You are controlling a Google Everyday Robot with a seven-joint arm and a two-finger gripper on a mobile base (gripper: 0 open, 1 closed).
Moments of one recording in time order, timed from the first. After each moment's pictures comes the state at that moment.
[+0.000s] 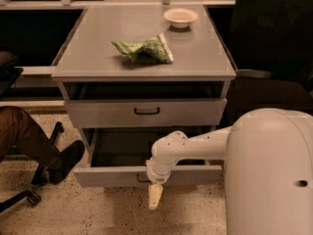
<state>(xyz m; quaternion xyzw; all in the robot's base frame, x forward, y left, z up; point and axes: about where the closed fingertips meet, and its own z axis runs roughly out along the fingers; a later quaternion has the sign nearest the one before) 0.525 0.022 0.409 -0.72 0.67 0.11 0.11</state>
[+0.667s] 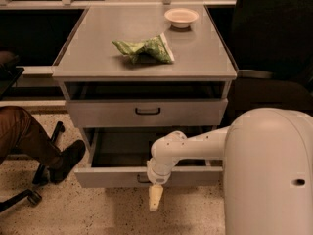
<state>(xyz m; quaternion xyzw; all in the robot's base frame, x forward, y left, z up) 0.517 0.024 0.406 -0.73 0.67 0.12 0.09</state>
